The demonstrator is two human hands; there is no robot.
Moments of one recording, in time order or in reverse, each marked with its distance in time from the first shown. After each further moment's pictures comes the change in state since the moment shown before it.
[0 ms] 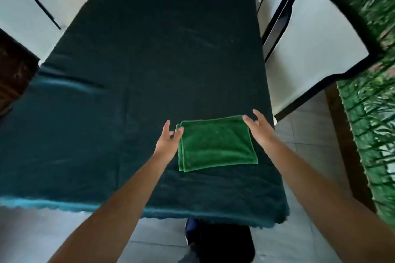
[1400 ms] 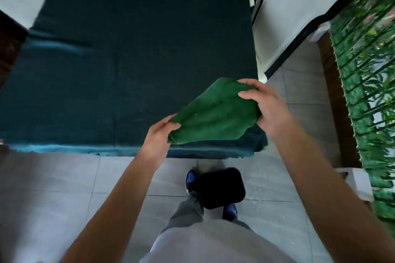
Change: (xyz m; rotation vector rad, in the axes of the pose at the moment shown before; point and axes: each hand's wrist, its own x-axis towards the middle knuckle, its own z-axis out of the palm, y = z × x) left_hand -0.183 -0.044 0.022 -0.584 -0.190 0.016; right_hand -0.195 0.027 -0.057 0.760 -0.287 -0.166
